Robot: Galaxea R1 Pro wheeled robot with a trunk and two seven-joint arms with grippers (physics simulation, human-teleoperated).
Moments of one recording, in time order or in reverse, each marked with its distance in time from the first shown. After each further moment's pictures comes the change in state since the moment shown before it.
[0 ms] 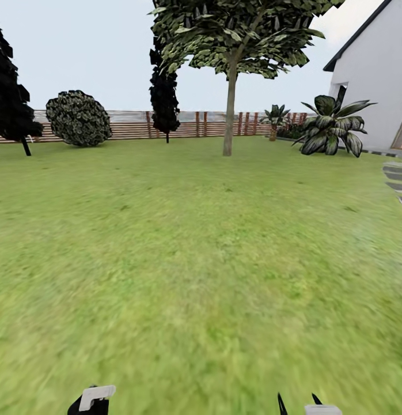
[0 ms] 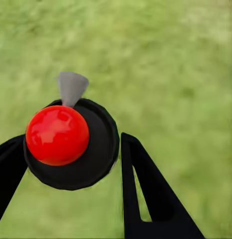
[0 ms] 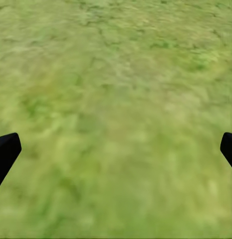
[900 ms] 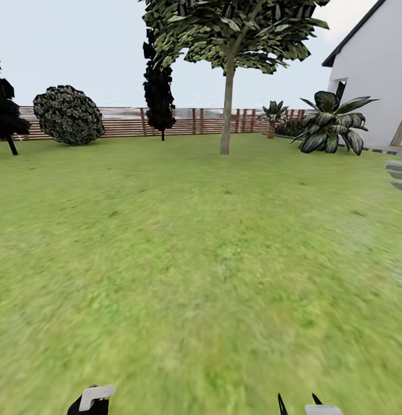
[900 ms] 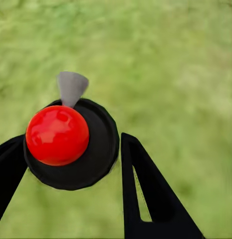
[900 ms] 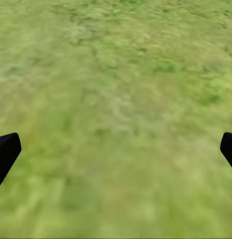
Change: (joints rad) left arm 0.000 0.000 0.000 0.000 0.000 0.000 0.000; right arm 0.000 0.000 -0.001 0.000 0.000 0.000 0.001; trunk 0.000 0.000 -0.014
